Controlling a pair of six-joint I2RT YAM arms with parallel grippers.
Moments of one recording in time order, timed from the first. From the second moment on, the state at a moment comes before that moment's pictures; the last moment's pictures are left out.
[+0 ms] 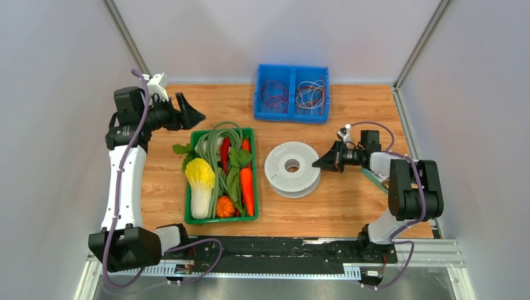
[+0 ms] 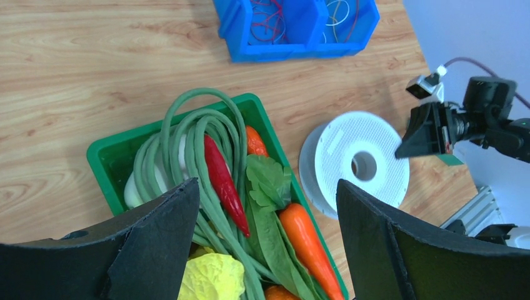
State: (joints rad) left arm 0.17 1.19 1.30 -0.64 0.73 -0.13; right arm -0.04 1.63 0.73 0.03 -1.15 0.59
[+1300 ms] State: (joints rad) left arm 0.16 1.13 1.50 -0.77 0.65 0.08; right arm -0.12 1.53 1.38 -0.79 -0.79 -0.08
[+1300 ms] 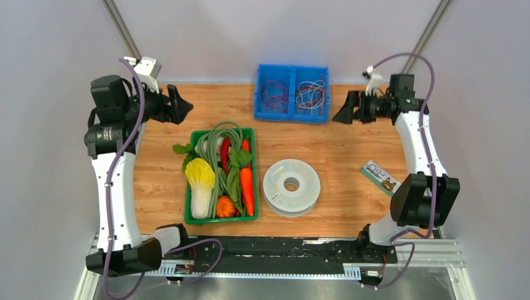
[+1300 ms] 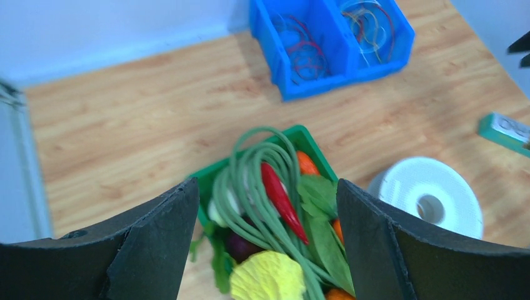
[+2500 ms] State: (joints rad) left arm 0.16 1.22 1.60 -0.90 0.62 0.20; right arm 0.24 2.43 2.22 -0.30 0.02 -0.94
